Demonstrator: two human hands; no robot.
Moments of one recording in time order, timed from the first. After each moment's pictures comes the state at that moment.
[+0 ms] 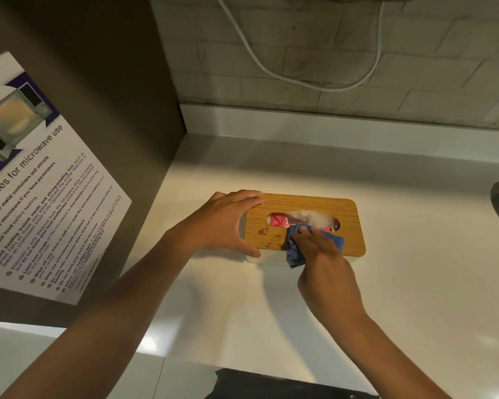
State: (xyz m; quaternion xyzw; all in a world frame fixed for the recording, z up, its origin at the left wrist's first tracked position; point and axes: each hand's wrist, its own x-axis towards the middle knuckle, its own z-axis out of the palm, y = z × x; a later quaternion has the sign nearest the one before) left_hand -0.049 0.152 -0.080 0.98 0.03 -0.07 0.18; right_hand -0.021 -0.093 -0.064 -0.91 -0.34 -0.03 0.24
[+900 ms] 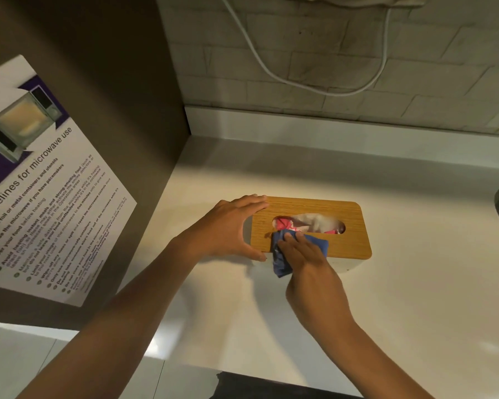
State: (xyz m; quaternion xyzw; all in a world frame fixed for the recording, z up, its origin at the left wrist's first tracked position) left_hand -0.052 0.152 -0.090 0.98 0.04 -0.05 0.21; right_hand -0.034 -0.077 -0.072 -0.89 -0.39 -0.02 0.24
